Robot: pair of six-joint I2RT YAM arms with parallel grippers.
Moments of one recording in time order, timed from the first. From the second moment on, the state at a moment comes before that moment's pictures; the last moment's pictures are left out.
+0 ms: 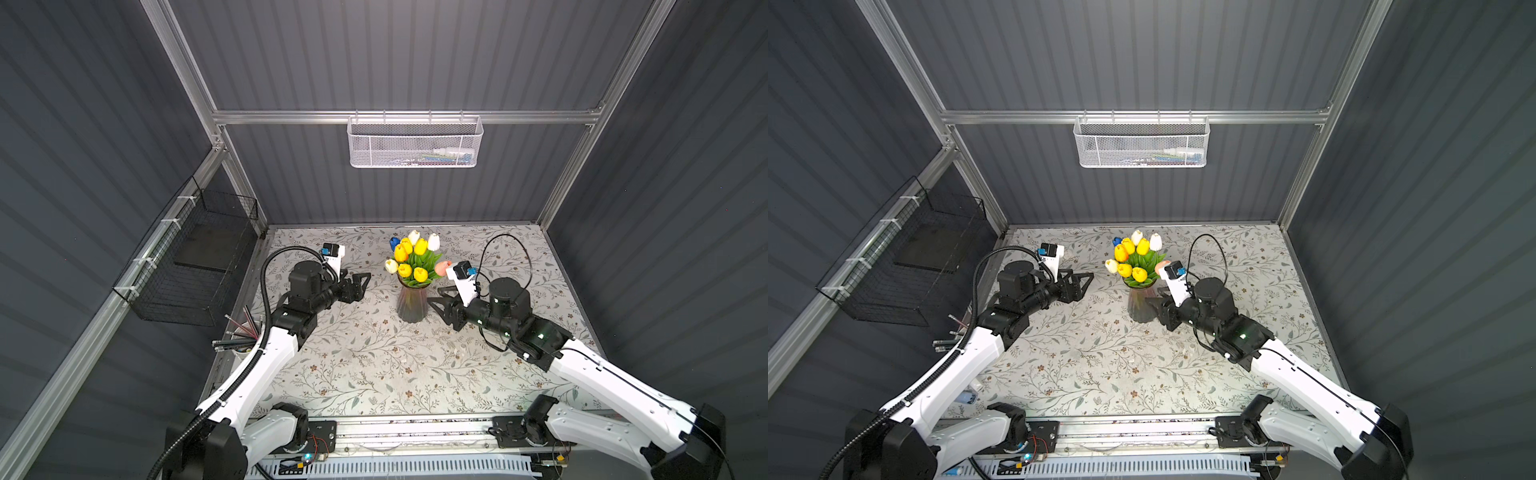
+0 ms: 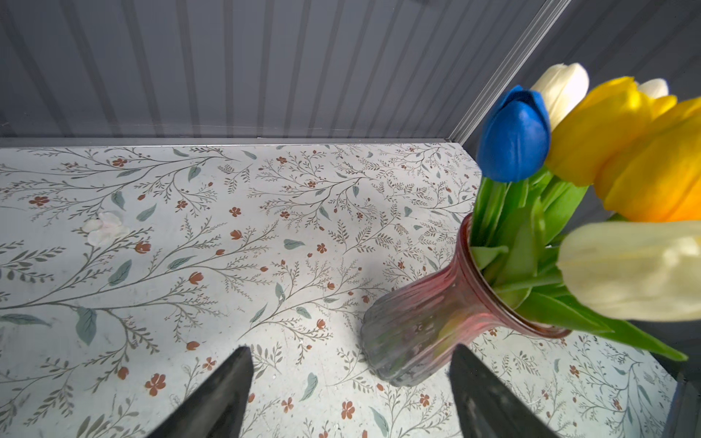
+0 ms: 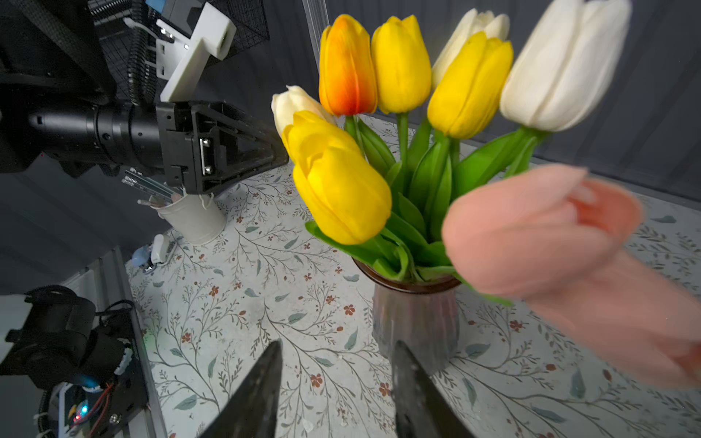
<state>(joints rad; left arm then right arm) -0.33 1.12 0.81 -0.07 0.33 -0.23 0.73 1.01 0.81 -0.11 -0.16 0.15</state>
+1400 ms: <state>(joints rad) -0.39 1.36 0.94 -0.04 0.49 -0.29 0.79 1.25 0.84 0.19 0.10 0.13</state>
